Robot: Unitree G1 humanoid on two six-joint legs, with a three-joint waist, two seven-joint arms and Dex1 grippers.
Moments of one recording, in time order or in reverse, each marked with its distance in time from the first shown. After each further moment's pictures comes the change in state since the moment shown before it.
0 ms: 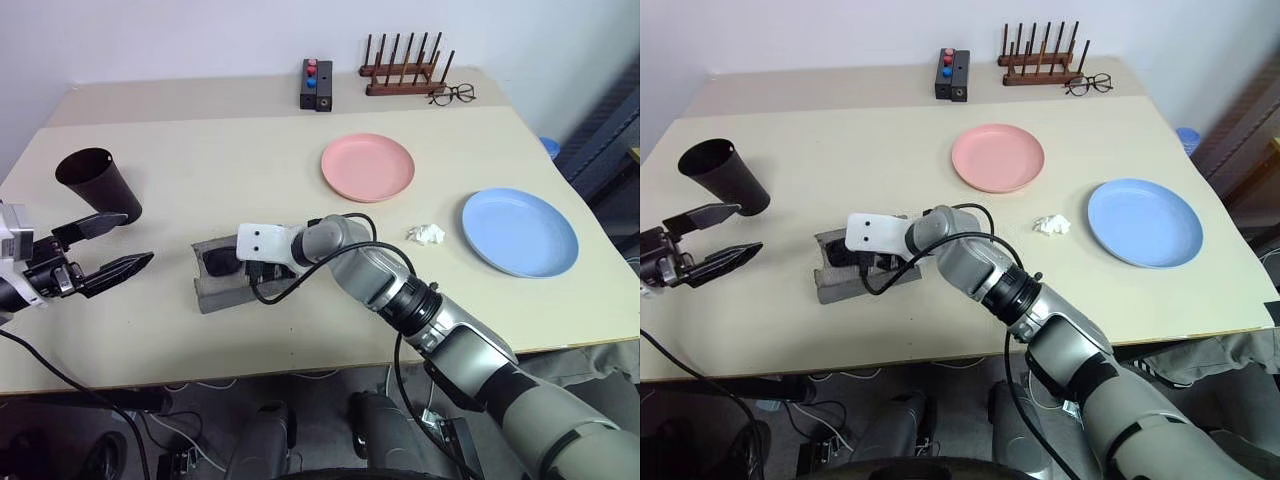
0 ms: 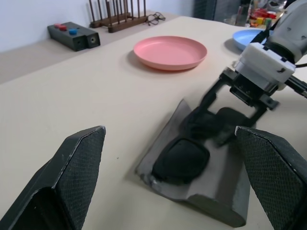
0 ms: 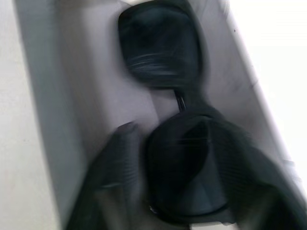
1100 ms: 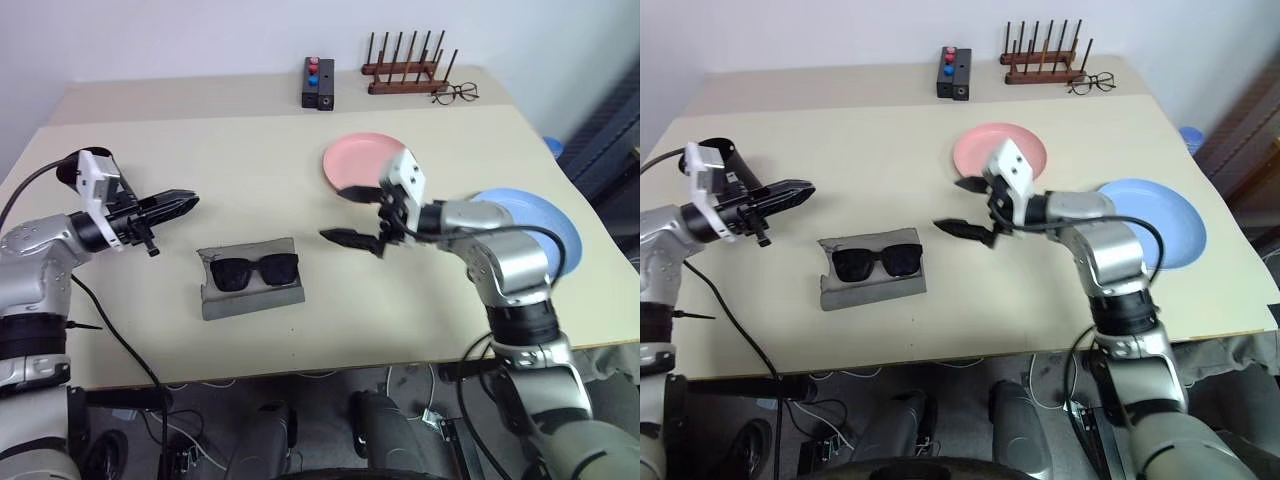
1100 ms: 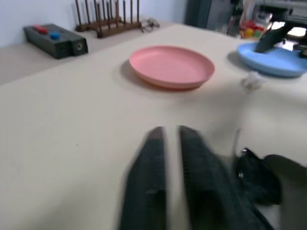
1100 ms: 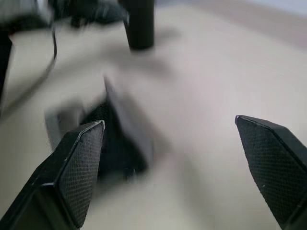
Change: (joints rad) left arm -0.550 -0.139 -0.364 0.406 0.213 -0.054 0.050; right arm 0.344 -0.335 -0.603 -0.340 0.559 0.049 0.141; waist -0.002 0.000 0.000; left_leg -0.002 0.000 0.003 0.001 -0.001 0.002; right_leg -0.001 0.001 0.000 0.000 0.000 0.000
